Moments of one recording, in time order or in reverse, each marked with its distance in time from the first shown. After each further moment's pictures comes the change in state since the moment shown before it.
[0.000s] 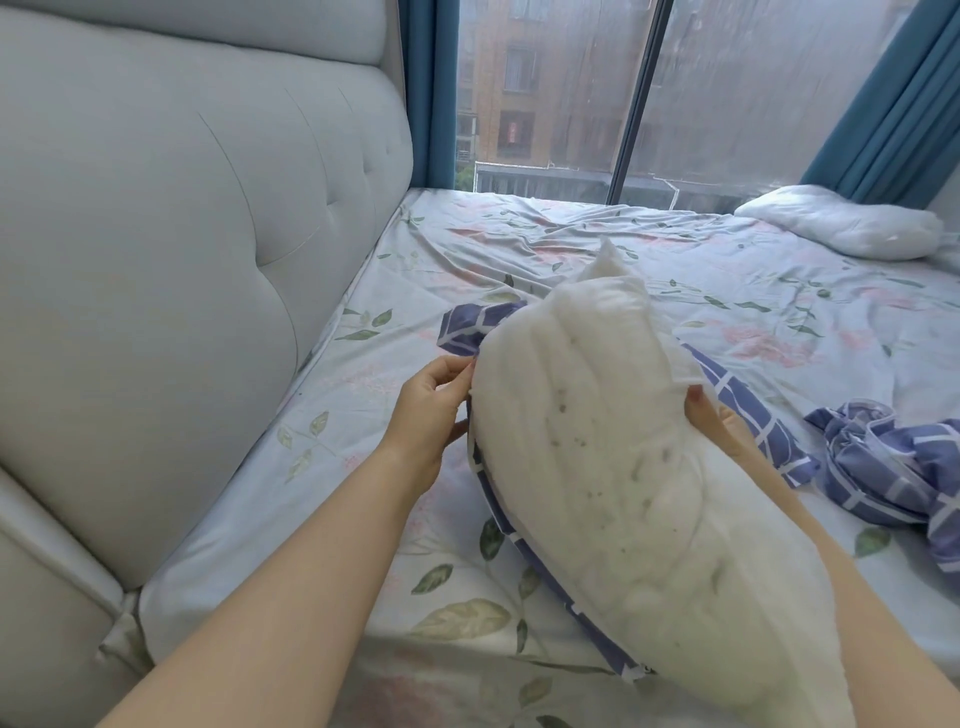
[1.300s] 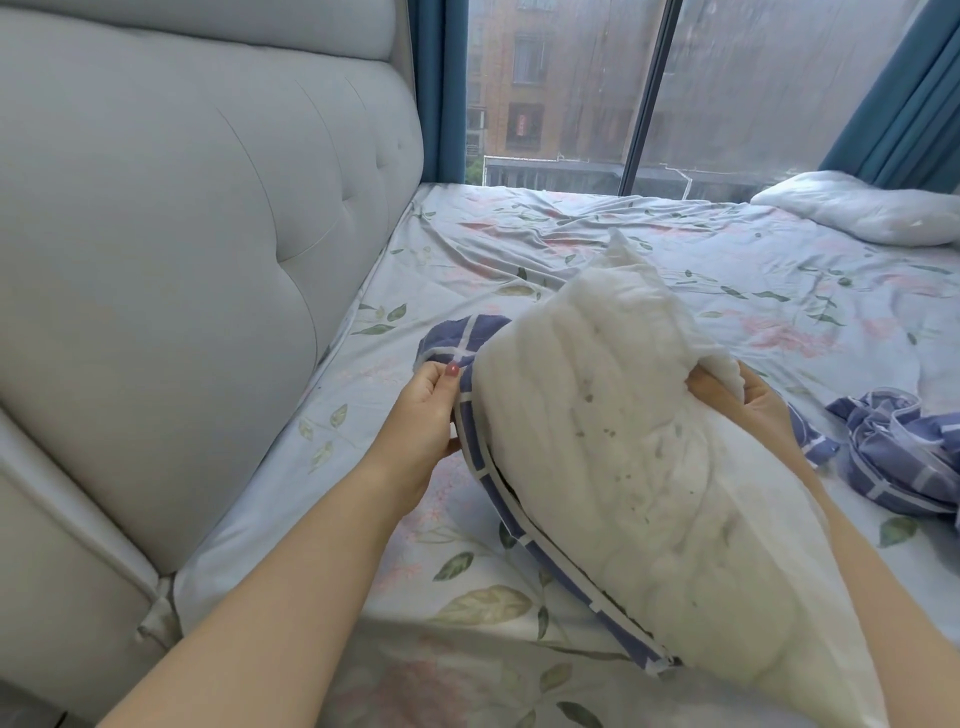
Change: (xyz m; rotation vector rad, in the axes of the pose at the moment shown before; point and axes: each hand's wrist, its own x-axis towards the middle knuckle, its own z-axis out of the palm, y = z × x) left_hand -0.034 0.015 -0.017 0.129 0.029 -0.048; right_hand -0.010 -0.002 -0.001 0.166 0.025 -0.088
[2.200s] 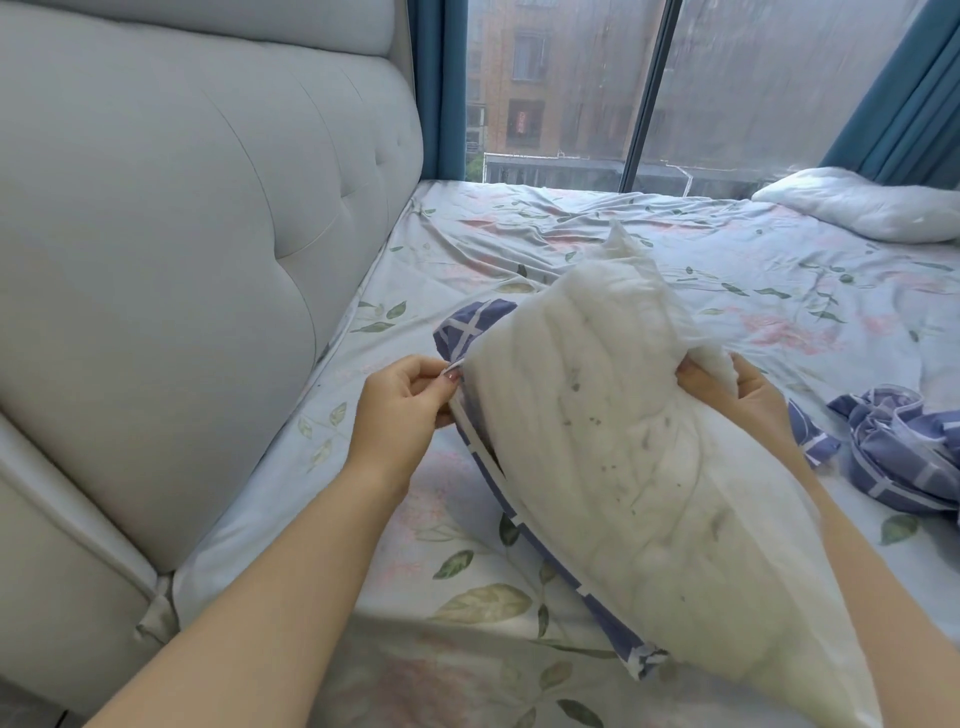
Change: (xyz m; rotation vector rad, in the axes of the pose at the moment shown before) left_hand 0.001 0.000 -0.015 0.185 0.168 0.190; right_hand -0.007 -0.008 0.010 -0.035 0.042 -0.033
